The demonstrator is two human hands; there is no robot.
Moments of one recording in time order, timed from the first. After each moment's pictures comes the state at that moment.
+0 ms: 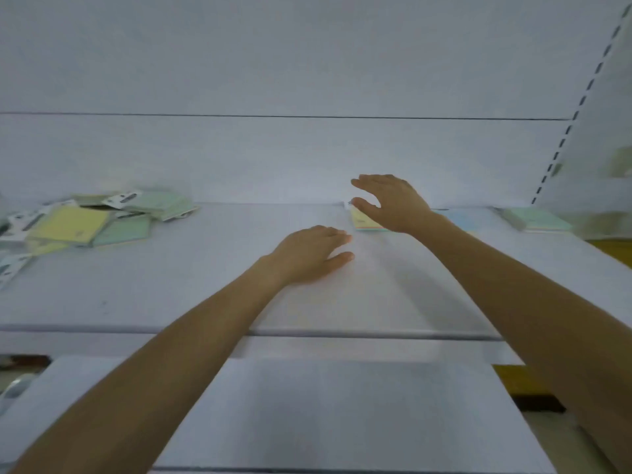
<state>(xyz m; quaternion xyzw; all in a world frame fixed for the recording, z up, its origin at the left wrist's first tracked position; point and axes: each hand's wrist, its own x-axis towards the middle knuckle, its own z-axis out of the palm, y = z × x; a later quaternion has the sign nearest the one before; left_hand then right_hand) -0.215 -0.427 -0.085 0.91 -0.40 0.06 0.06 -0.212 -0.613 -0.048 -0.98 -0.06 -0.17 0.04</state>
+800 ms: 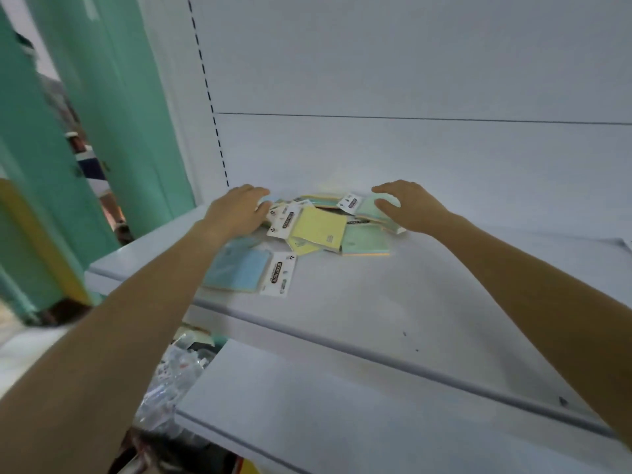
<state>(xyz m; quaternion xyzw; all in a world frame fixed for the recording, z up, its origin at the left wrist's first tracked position) -0.066 -0.009 -0.061 0.99 -0.06 0.12 0.10 -0.046 -0.302 -0.062 -0.97 -0.14 -0.12 0.17</state>
